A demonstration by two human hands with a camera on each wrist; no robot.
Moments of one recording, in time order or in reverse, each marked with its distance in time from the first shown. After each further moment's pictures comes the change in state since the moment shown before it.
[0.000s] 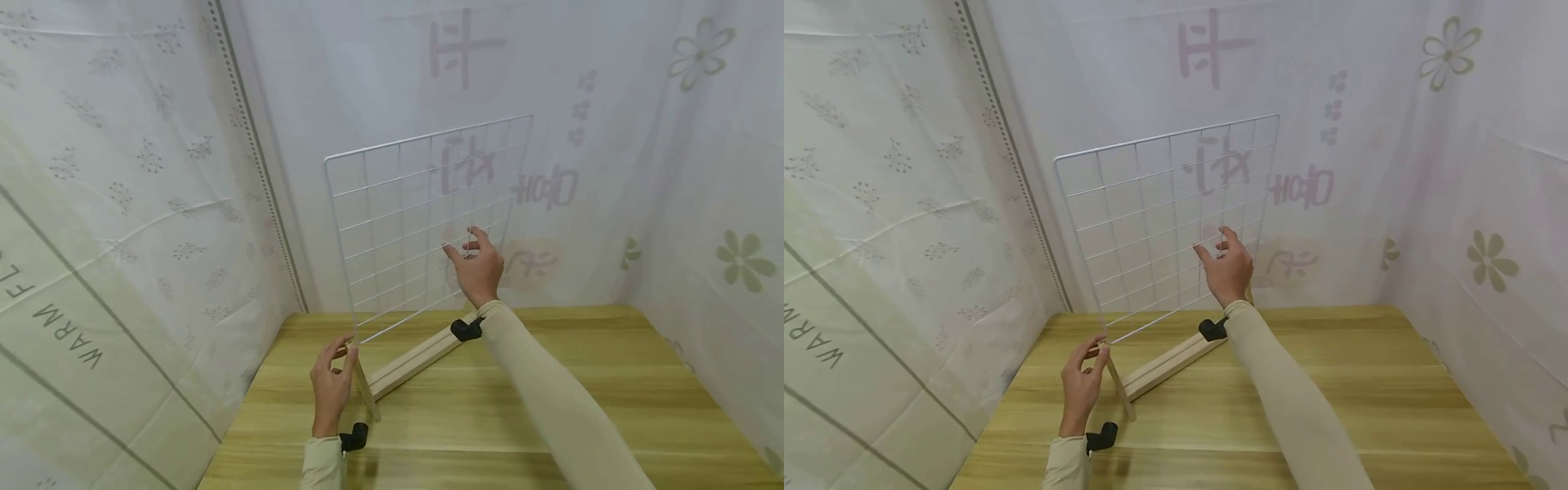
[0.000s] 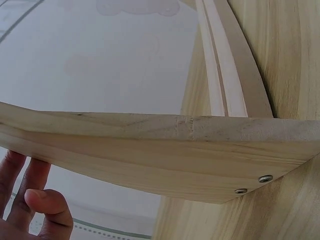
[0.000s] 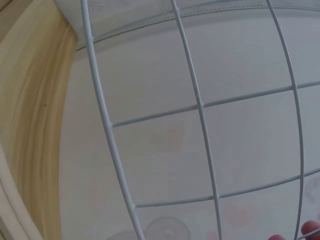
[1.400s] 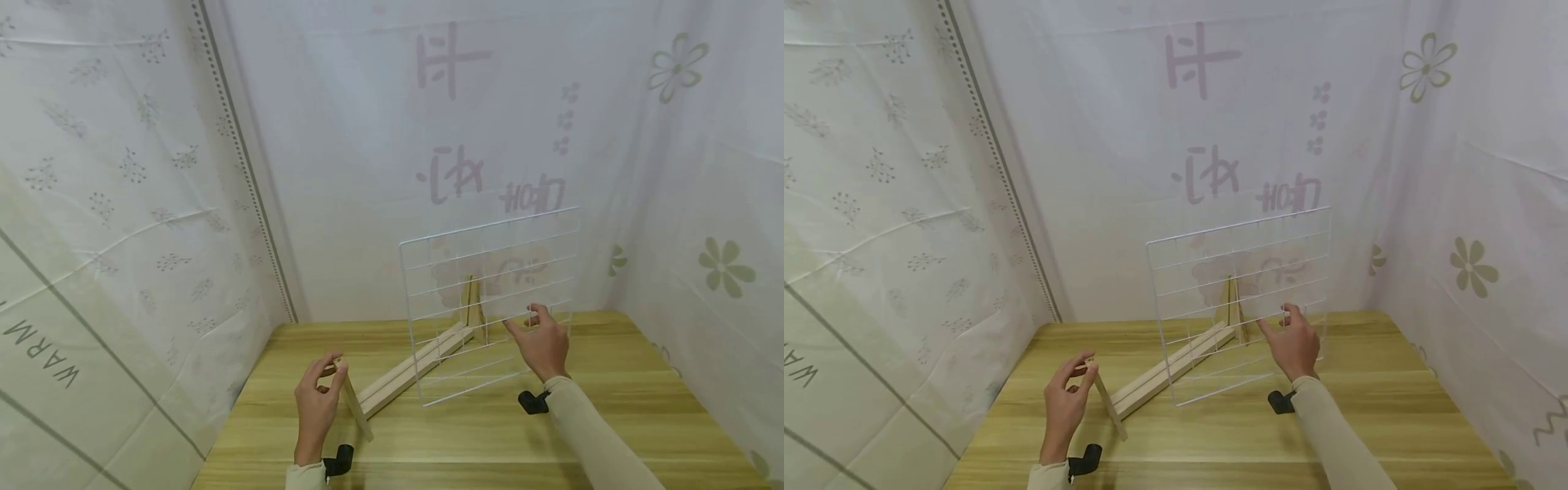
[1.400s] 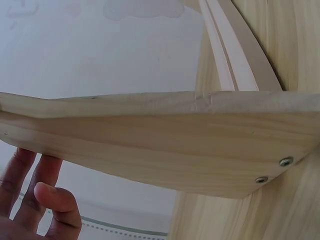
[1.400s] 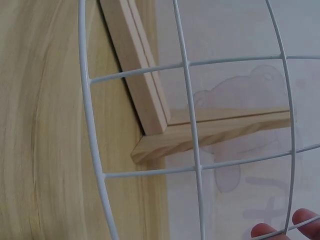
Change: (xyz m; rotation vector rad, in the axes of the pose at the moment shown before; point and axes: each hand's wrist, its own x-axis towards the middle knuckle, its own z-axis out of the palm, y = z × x) left_hand -0.011 0.009 -0.007 0.052 -0.015 0.034; right_hand -0.059 0.141 -0.105 -0.375 -0.007 -0.011
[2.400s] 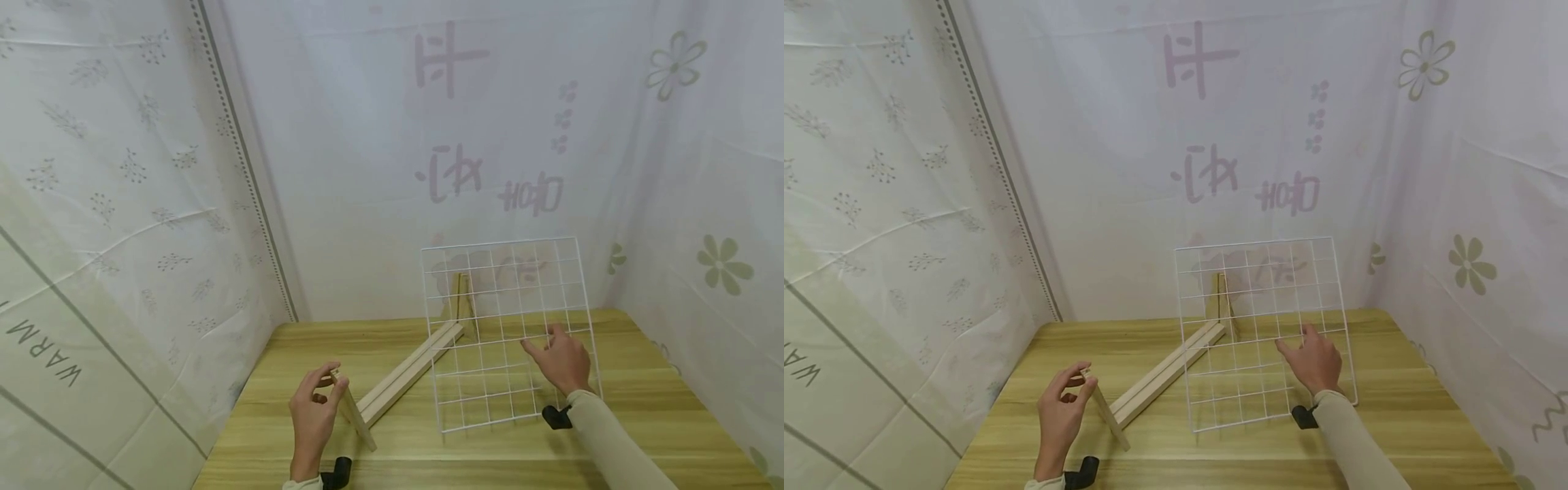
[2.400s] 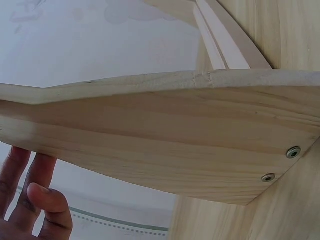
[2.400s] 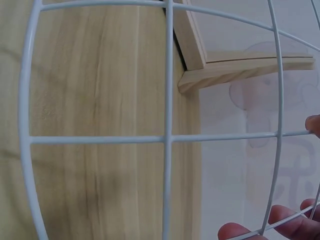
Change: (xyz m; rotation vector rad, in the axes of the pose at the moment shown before) left_hand -0.016 0.004 -0.008 0.030 0.069 0.041; right_hand -0.018 0.045 -0.027 -0.219 -0.224 0.002
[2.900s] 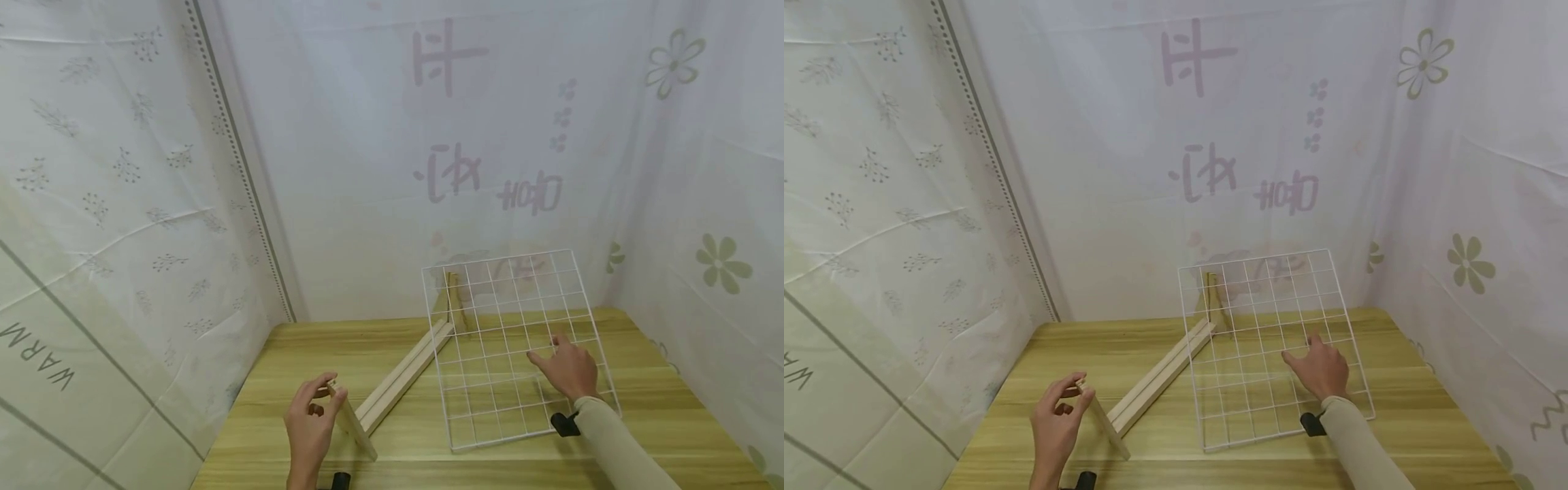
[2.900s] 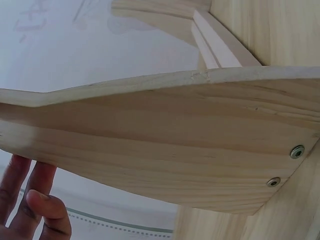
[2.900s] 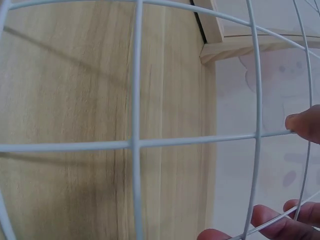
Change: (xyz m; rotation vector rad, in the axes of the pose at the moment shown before) left_hand -0.013 0.019 -0.006 -0.021 0.034 -0.037; right_hand -0.009 0.017 -0.004 -0.079 -0.148 0.036
